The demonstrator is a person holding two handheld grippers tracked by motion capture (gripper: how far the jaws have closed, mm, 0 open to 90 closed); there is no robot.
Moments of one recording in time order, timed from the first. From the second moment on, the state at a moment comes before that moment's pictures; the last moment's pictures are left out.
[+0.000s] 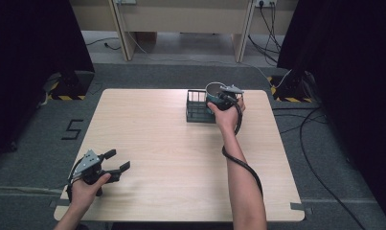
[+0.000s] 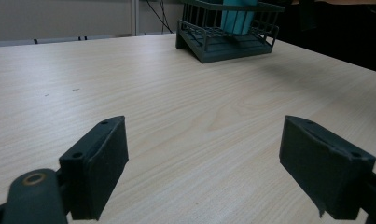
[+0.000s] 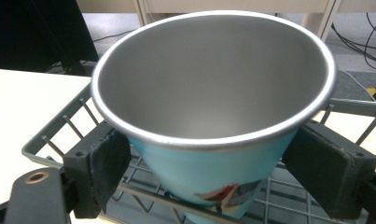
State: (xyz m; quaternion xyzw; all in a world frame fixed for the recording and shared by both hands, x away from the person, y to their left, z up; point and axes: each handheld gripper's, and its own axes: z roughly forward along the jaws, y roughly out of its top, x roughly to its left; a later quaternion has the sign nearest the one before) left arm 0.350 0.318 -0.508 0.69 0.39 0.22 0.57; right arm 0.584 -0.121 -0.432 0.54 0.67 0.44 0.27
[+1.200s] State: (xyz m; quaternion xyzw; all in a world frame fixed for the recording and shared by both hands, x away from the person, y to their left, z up) left arm 0.350 0.317 -0.508 0.69 0.39 0.22 0.56; right arm 0.519 -0.146 -0.431 0.51 0.69 0.45 0.26
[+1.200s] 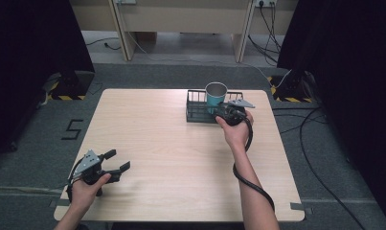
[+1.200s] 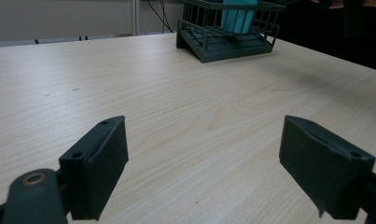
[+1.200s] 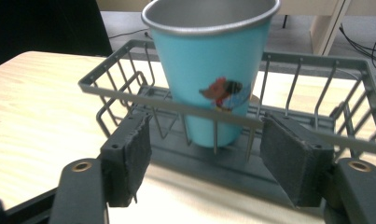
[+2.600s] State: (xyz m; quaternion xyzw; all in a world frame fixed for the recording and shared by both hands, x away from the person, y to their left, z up) left arm 0.349 0.318 -0.508 0.69 0.39 0.22 0.56; right arm 0.424 -0.190 -0.464 0.50 0.70 0.44 0.24
